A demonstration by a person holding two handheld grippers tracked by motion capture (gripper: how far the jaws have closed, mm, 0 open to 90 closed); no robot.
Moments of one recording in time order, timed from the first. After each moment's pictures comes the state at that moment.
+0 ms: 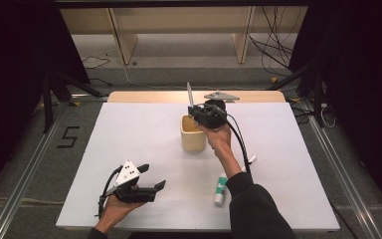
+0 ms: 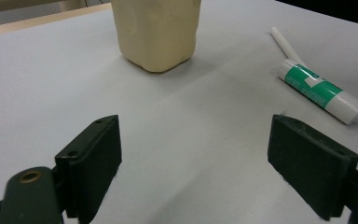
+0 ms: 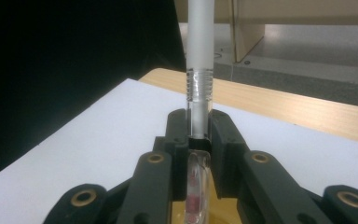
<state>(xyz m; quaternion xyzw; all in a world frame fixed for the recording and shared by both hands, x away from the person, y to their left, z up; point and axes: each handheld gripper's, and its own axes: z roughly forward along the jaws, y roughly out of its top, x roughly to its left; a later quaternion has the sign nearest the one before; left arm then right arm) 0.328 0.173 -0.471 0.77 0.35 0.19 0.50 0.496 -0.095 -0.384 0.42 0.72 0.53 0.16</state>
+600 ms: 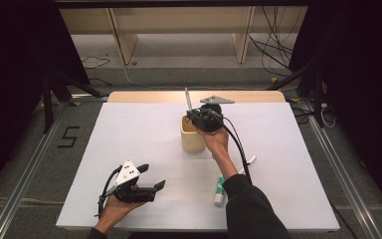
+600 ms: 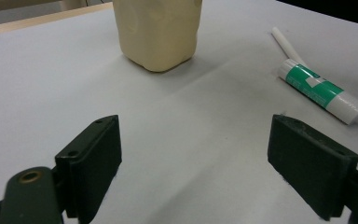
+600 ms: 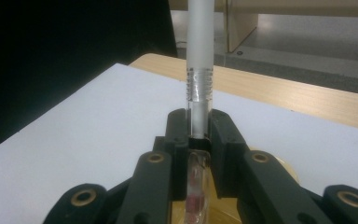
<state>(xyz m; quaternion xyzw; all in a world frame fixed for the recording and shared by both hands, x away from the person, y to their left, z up) 0.328 0.173 -0.471 0.77 0.35 0.19 0.50 0.498 -0.087 -0.400 0.42 0.73 0.50 0.17</state>
